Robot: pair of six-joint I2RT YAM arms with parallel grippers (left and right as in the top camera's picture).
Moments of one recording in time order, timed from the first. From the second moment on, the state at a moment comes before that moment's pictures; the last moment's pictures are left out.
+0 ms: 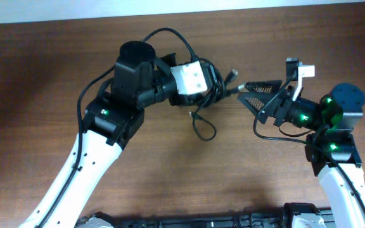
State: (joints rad) left arm -0.50 1.38 1.35 -0.39 0.52 0.80; right arm -0.10 1.02 0.70 0.19 -1.16 0.62
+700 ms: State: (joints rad) left arm -0.56 1.42 1.35 -0.39 0.81 1.25; right arm -0.11 1.02 0.70 0.24 -1.26 0.62
